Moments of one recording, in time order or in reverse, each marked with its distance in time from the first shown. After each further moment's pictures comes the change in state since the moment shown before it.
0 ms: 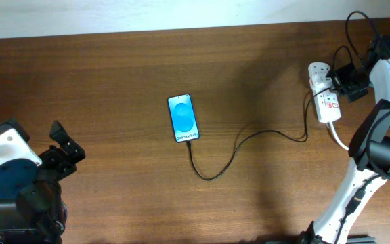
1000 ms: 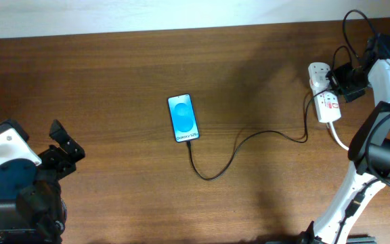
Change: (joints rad) left arm 0.000 0.000 0.000 0.010 0.000 0.000; right arm 0.016 -0.063 -0.050 -0.007 -0.027 0.015
